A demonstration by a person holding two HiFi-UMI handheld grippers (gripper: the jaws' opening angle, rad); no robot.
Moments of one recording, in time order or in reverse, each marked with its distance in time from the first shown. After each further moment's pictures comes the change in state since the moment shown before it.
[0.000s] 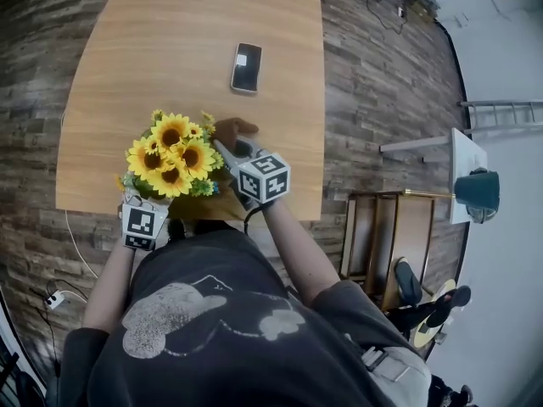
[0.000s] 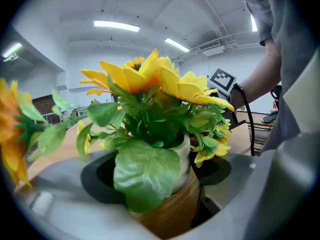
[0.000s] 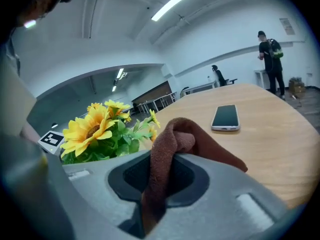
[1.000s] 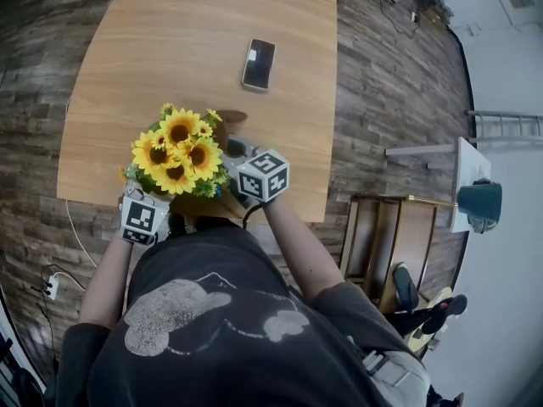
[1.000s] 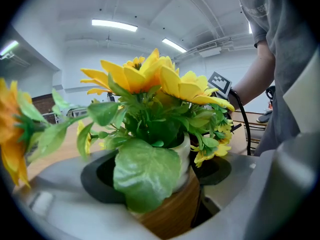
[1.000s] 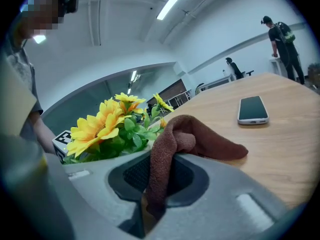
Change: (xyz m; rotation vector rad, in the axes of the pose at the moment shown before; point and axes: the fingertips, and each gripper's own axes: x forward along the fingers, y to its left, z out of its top) left arm -0.003 -0.003 0.005 0.004 -0.013 -0.055; right arm 0.021 0.040 -0.006 -0.006 0.007 0.209
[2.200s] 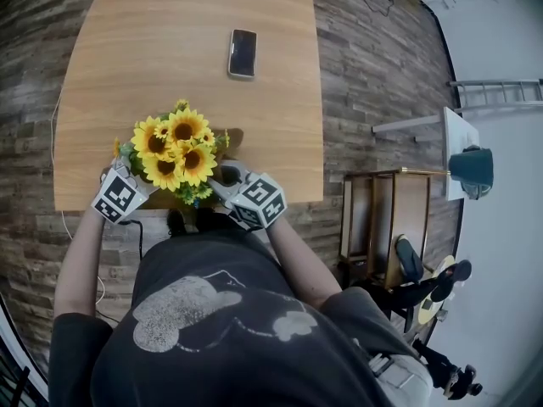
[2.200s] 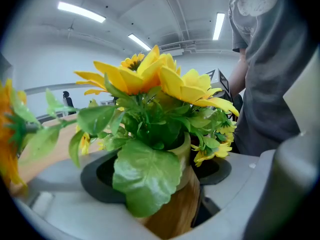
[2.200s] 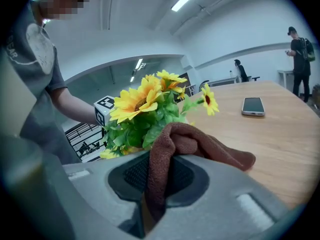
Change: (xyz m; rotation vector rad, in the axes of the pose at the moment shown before) left arm 0.002 -0.002 -0.007 0.206 0.043 -0.440; right arm -0.034 0.063 -0.057 -0.123 0.106 -0.036
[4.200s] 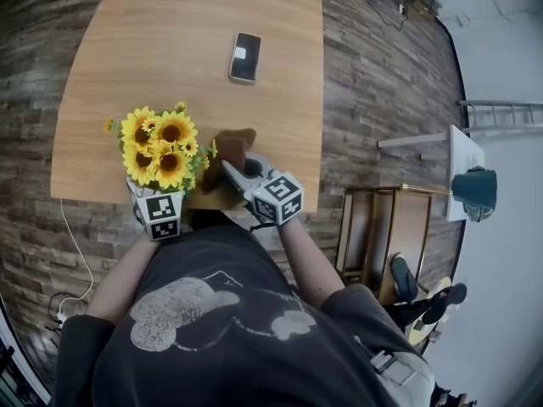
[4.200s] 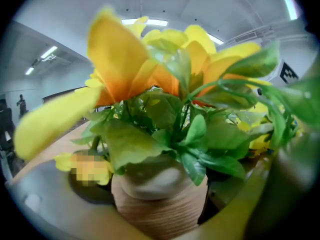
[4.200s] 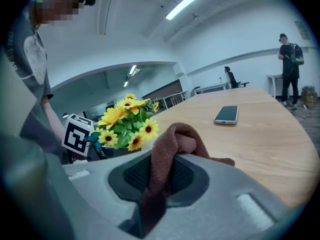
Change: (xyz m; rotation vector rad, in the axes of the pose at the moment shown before) left arm 0.006 0.008 -0.003 -0.439 0.043 0.835; right arm -0.054 -0.064 0.006 0.026 -0.071 -0.083
